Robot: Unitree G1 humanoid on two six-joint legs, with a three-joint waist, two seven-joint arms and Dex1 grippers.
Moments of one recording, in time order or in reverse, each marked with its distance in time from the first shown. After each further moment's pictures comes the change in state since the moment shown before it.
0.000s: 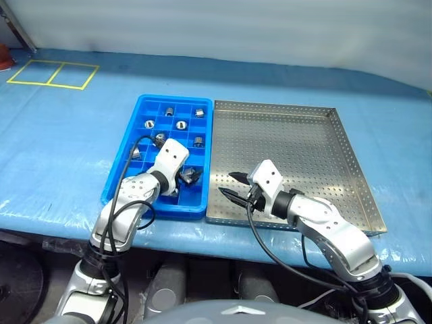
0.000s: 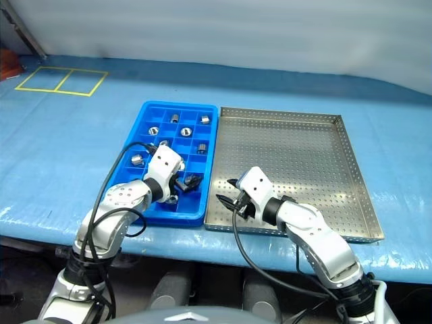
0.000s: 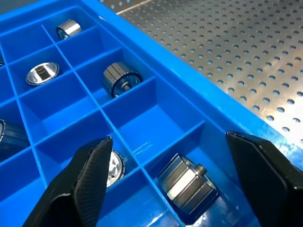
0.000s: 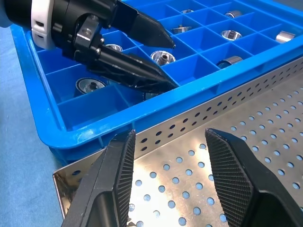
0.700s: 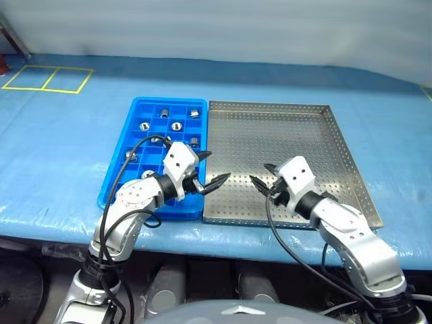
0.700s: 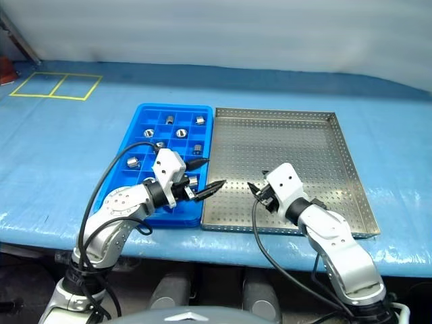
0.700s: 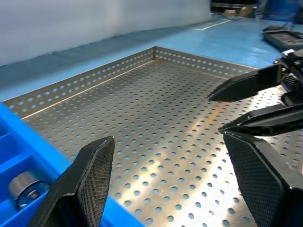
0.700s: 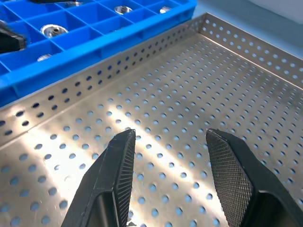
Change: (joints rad) left arm 0.066 0.023 -0.041 -0.044 -0.189 -0.263 -0.245; right arm 0.156 -0.020 -0.223 -0.127 -0.100 0.089 -0.129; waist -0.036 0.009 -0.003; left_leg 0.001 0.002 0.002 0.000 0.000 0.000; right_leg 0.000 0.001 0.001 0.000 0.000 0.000
